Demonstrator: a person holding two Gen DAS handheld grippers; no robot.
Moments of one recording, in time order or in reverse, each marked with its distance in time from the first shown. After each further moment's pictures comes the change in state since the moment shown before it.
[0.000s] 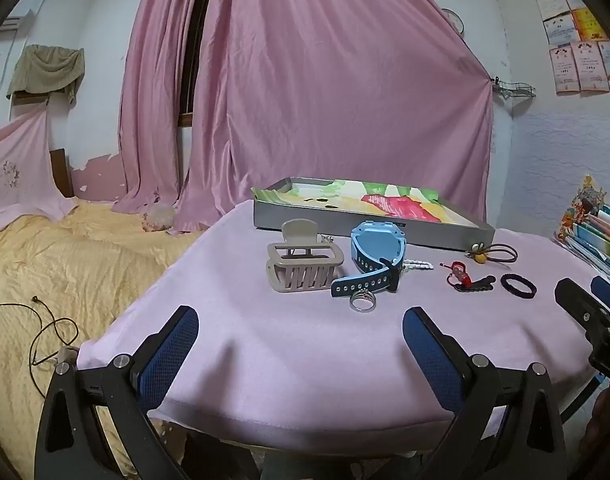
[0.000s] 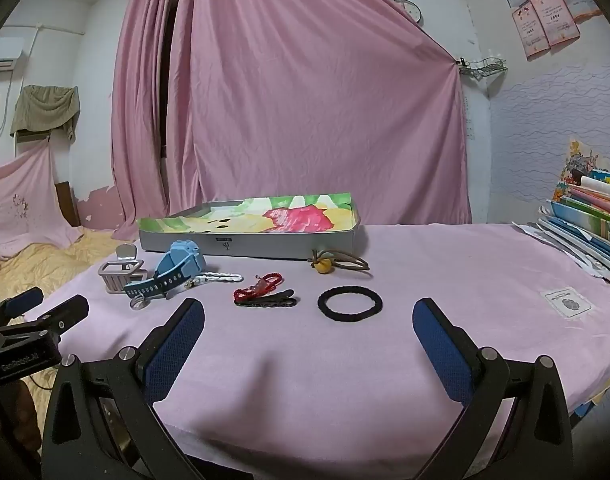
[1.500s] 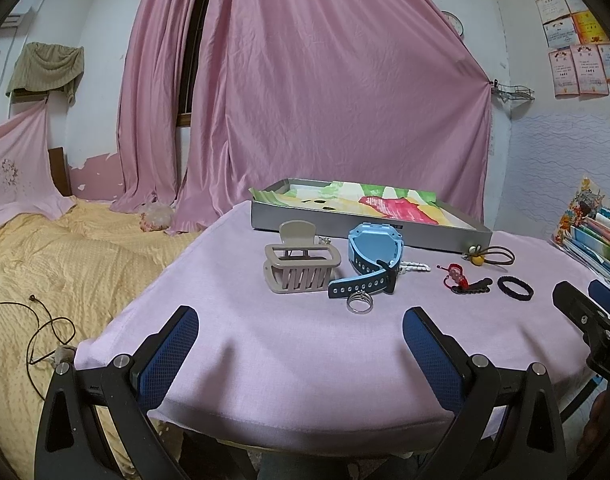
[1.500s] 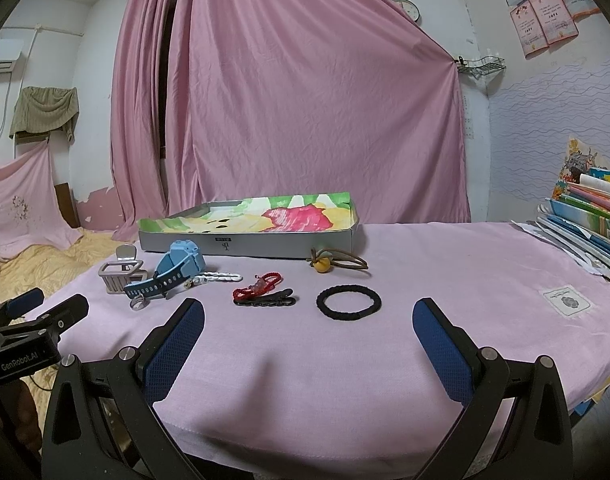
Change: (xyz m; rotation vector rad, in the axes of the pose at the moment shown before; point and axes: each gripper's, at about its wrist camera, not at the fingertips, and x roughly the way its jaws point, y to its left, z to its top) left arm -0.001 0.002 0.002 -0.009 0.004 -0.009; right arm 0.002 0.001 -0.004 0.006 0.004 0.001
